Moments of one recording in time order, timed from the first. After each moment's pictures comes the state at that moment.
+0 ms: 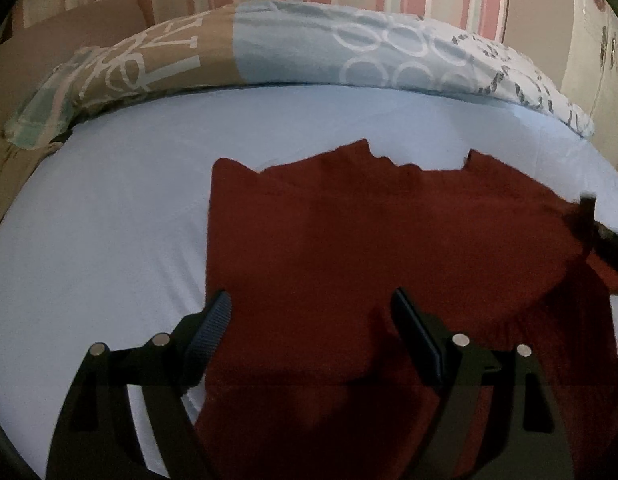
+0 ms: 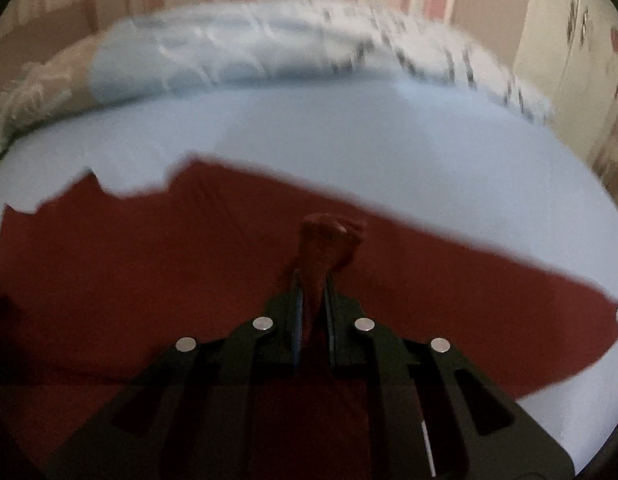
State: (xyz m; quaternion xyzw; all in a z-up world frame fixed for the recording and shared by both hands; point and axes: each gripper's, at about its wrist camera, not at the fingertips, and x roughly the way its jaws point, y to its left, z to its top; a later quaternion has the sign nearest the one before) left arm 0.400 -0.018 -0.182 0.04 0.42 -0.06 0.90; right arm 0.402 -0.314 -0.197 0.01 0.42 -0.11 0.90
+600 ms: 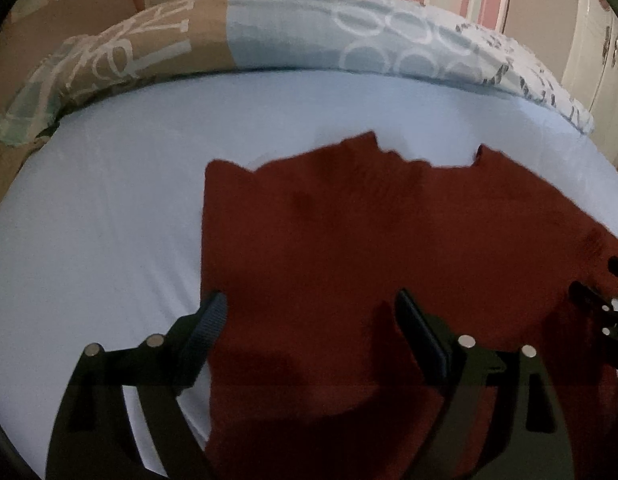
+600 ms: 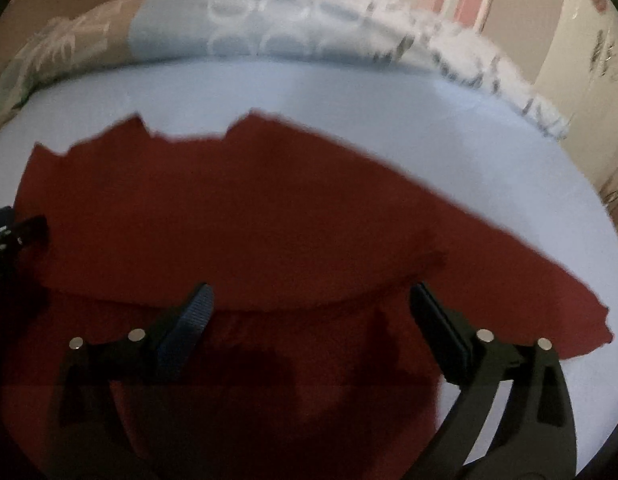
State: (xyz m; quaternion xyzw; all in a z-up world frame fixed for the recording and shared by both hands) left arm 0.426 -0.011 -0.191 0.03 0.45 -0.07 0.89; right arm 0.383 -0.269 -0.200 -0.03 0.45 -0.07 0.89
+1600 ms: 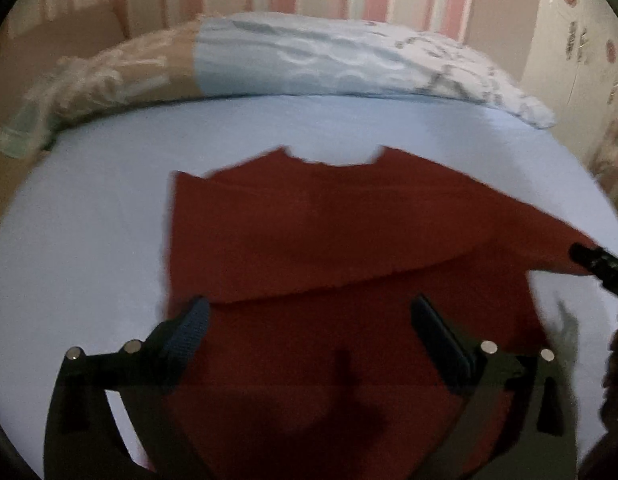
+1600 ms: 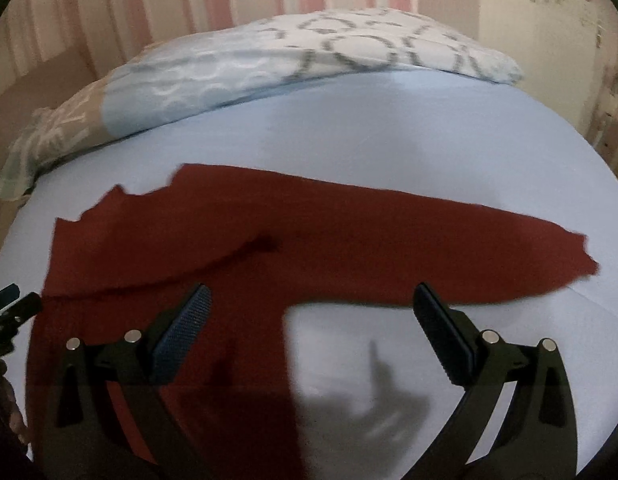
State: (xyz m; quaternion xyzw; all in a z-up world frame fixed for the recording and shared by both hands) left arm 0.332 -0.076 -0.131 0.02 0.43 -0.12 0.89; right arm 0.277 -0.390 -0.142 0.08 0.40 -0.10 0.91
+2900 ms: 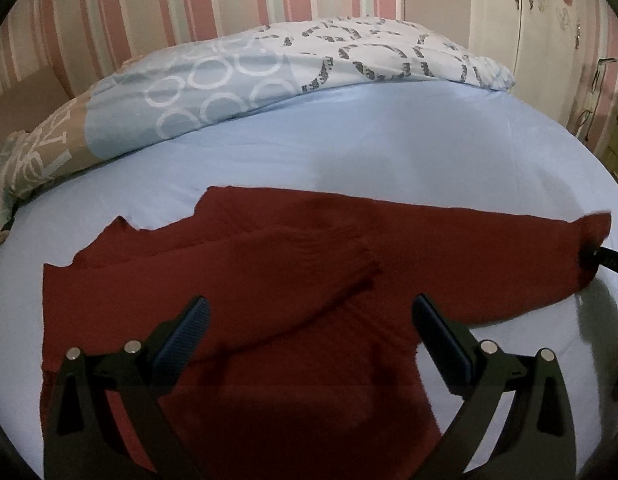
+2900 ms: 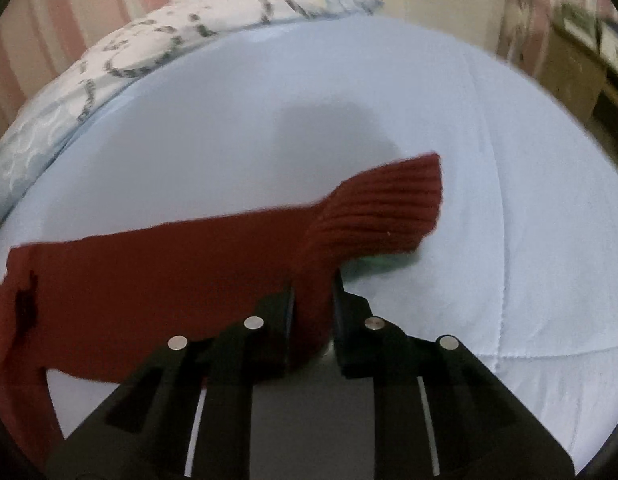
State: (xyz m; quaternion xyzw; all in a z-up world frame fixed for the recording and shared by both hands) left arm 0.359 -0.283 -0.146 0.11 0.40 -0.15 0.90; right arm 0.263 -0.622 -0.189 0.16 0.41 -0.25 0.86
